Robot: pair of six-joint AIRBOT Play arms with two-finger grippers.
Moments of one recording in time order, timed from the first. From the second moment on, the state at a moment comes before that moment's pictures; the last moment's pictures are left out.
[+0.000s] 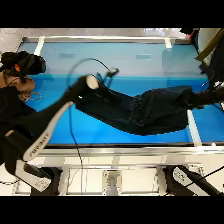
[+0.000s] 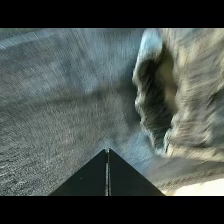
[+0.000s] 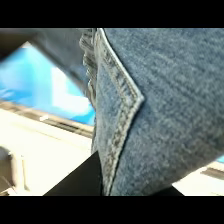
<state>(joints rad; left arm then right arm) -0.63 -1.70 1.50 1.01 -0.98 -1.32 -0.36 -1.09 1.30 -0.95 1.69 1.39</state>
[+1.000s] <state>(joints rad) -0.35 -1.43 1.50 1.38 -1.16 -1.40 0.40 -1.55 1.62 -1.06 1.14 1.71</state>
